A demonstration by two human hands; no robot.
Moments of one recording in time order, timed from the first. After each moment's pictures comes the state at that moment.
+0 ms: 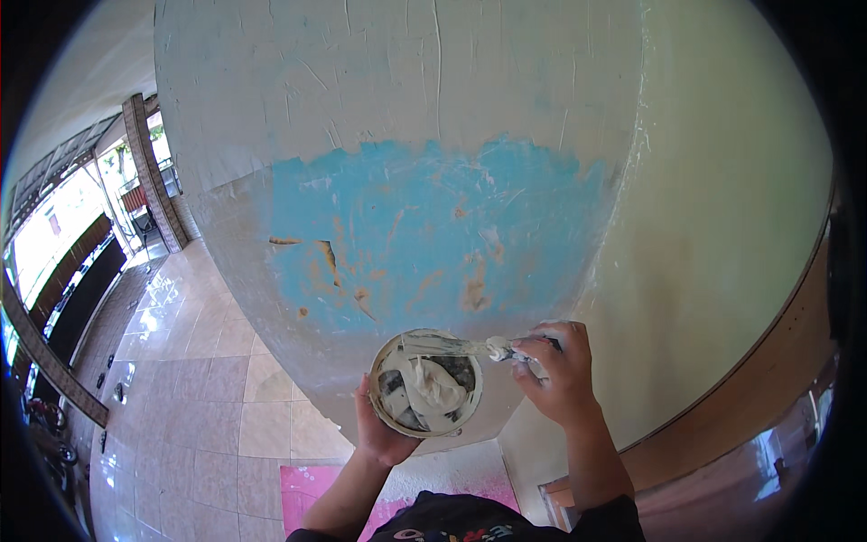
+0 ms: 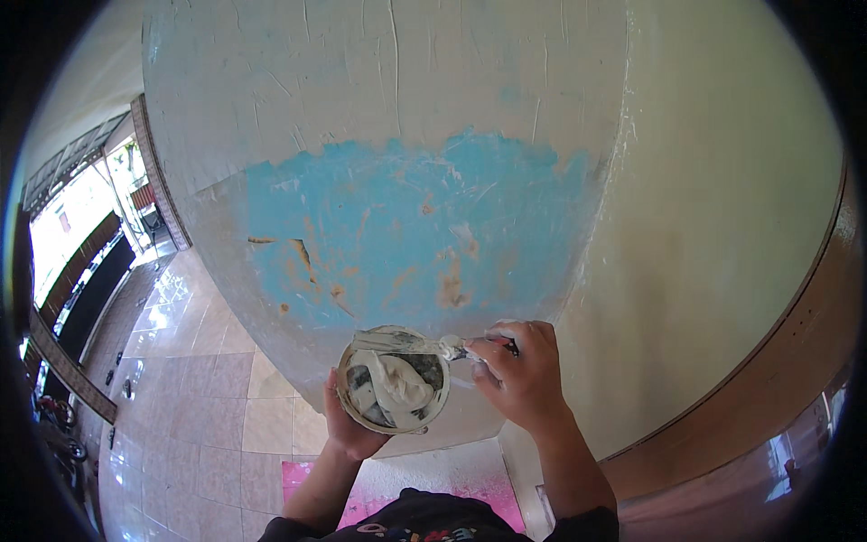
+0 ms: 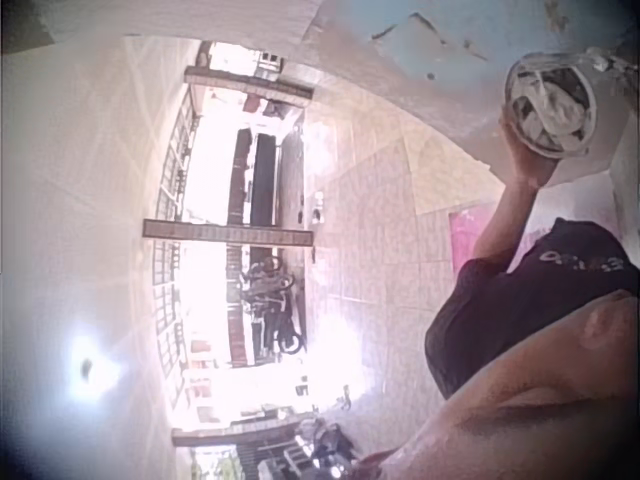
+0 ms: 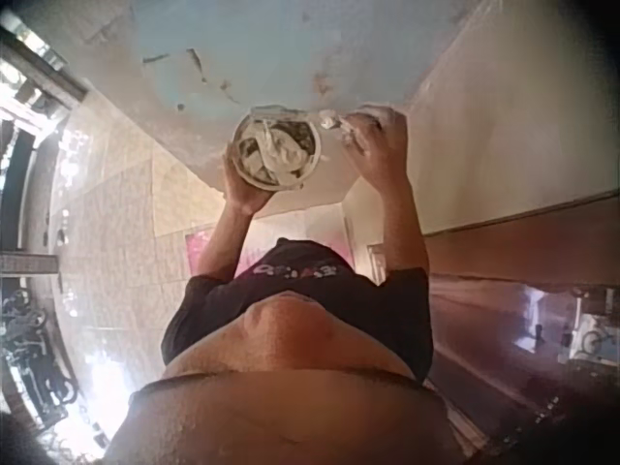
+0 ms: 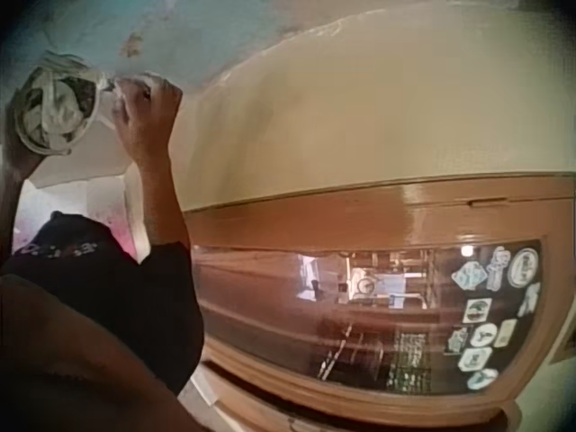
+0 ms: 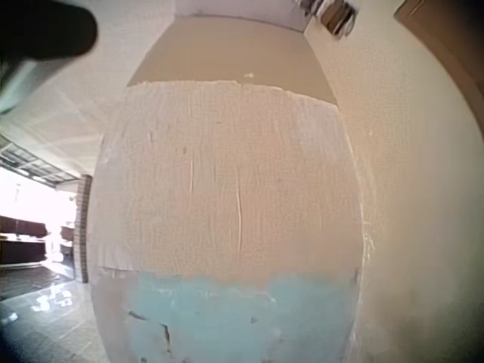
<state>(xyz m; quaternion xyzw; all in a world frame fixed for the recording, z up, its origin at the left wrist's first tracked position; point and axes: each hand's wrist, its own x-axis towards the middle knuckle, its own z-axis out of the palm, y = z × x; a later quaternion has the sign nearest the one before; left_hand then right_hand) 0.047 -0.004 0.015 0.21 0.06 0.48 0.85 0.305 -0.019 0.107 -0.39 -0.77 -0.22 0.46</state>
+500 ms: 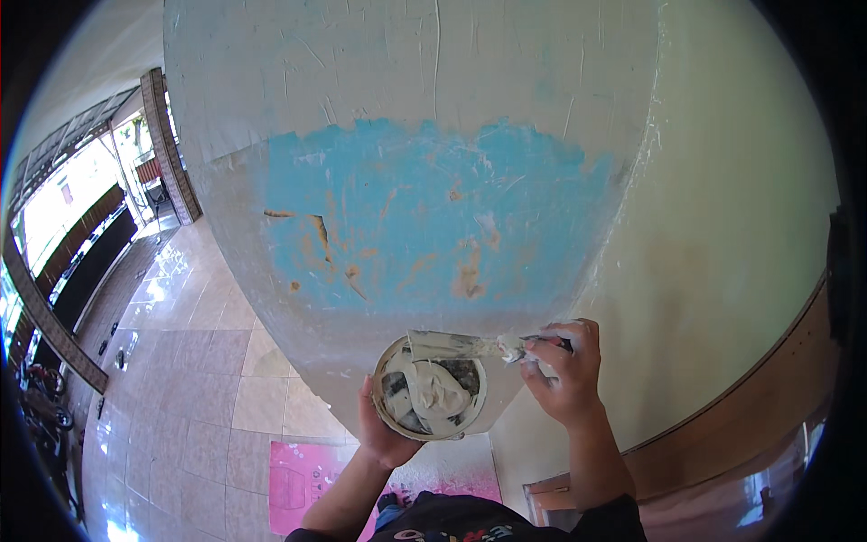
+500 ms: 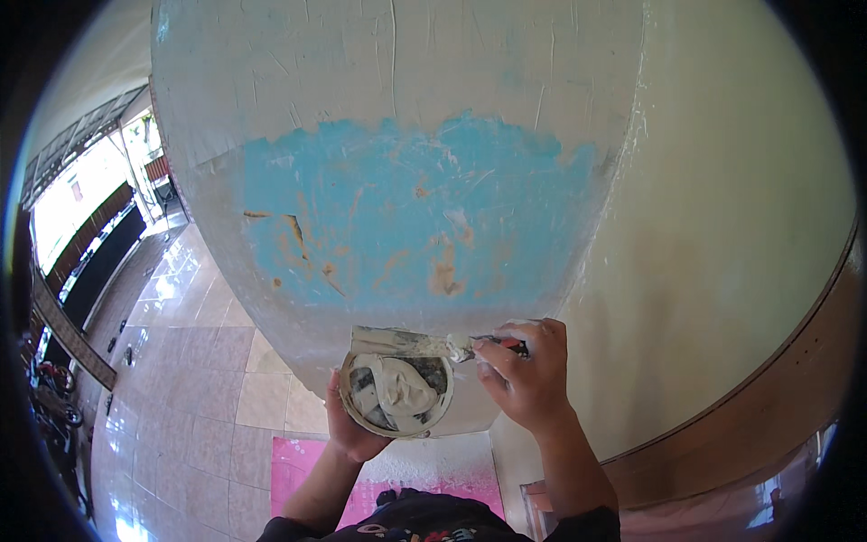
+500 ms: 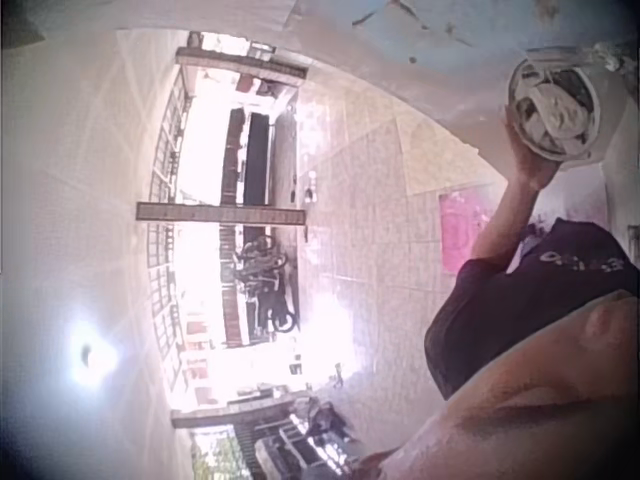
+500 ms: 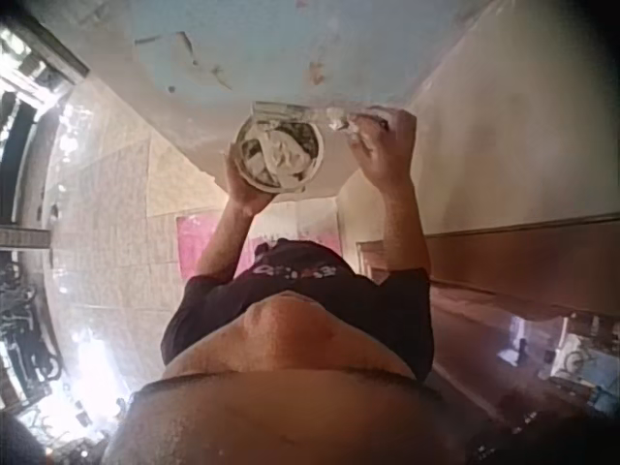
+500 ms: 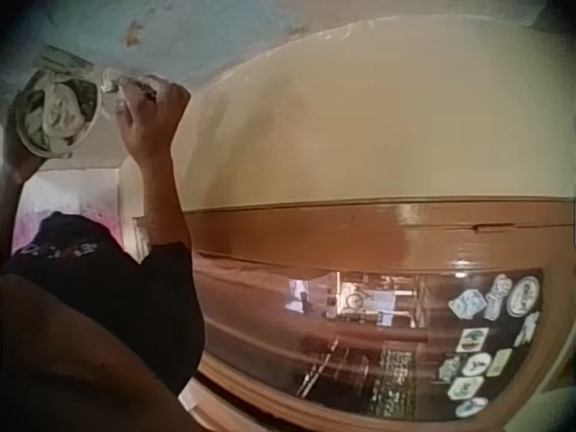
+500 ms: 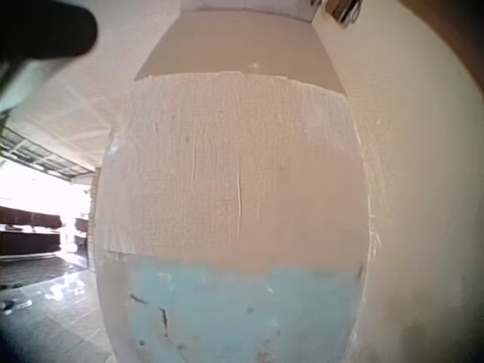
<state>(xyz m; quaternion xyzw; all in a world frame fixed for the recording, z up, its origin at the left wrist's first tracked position) 0.083 -0.030 -0.001 0.16 0.03 0.50 0.85 0.341 -0.023 0.103 -0.36 -0.78 -0.20 0.47</state>
